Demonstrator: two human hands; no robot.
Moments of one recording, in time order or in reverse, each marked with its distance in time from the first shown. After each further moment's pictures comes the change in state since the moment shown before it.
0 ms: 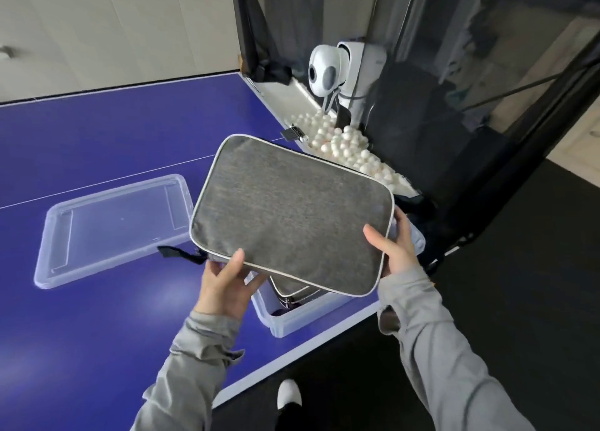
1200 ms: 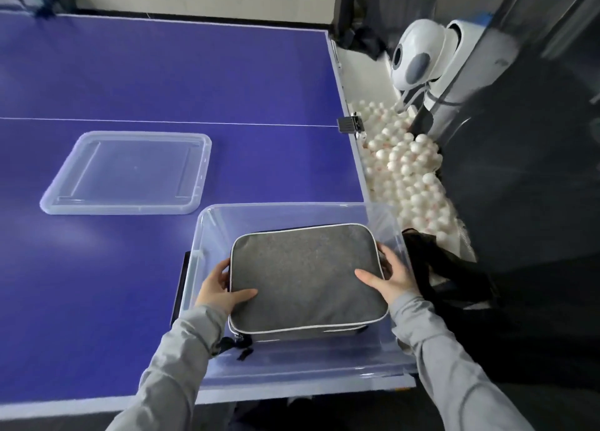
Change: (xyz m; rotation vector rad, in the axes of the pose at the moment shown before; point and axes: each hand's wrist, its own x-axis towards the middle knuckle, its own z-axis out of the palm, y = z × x) left_hand 0.113 -0.101 0.000 0.559 0.598 -0.164; right_hand 0.228 0.062 -0.065 -0.643 -0.447 0.203
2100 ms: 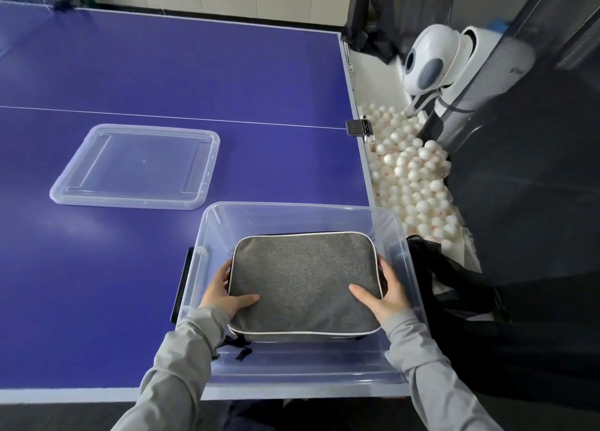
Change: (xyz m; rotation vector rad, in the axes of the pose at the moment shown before) left_hand 0.001 -0.014 0.000 0.151 0.028 -0.022; right_hand -0.017 0.010 0.009 -0.123 -0.021 -0.042
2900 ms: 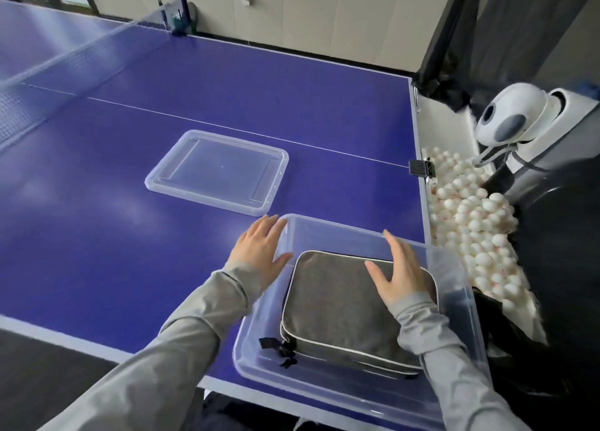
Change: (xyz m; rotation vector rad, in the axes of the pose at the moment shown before) left_hand 0.002 0.070 -0.066 0.999 0.243 0.645; right_hand 0.019 -0.101 0.070 -0.564 -0.001 -0.499
